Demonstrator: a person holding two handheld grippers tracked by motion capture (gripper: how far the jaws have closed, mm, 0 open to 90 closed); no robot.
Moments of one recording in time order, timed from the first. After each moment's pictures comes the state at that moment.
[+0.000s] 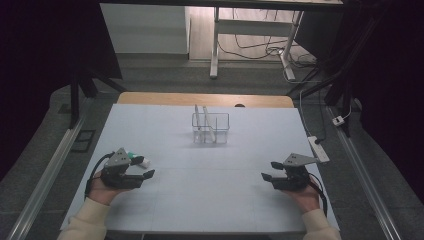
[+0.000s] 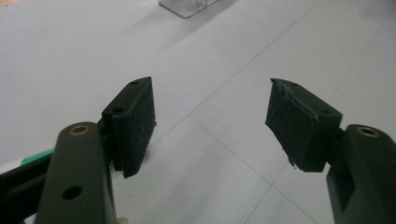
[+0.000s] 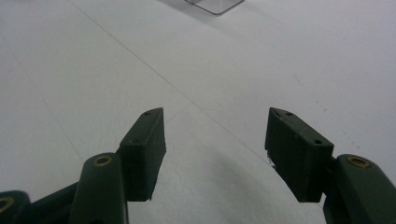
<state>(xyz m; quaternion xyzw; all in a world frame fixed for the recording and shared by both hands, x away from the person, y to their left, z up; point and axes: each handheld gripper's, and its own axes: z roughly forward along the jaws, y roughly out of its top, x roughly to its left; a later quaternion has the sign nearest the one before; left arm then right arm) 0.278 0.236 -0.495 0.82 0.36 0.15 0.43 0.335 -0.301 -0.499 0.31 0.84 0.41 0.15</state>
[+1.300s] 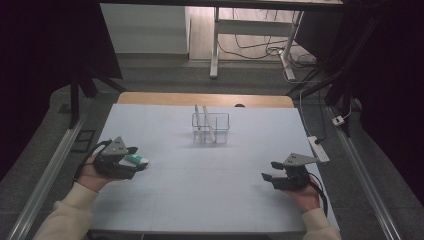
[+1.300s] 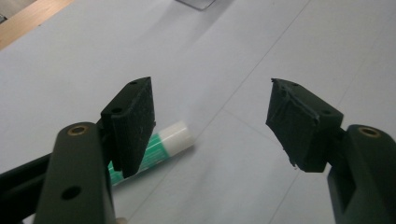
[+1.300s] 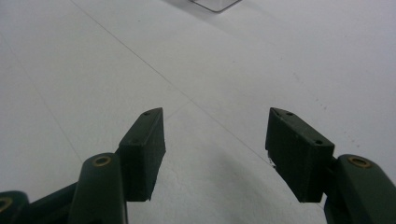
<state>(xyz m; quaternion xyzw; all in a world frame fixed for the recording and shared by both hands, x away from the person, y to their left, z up) 0.298 0.253 -0.459 0.87 0.31 0.17 0.35 0.337 -0.301 -0.500 0.31 0.84 0.41 0.15</state>
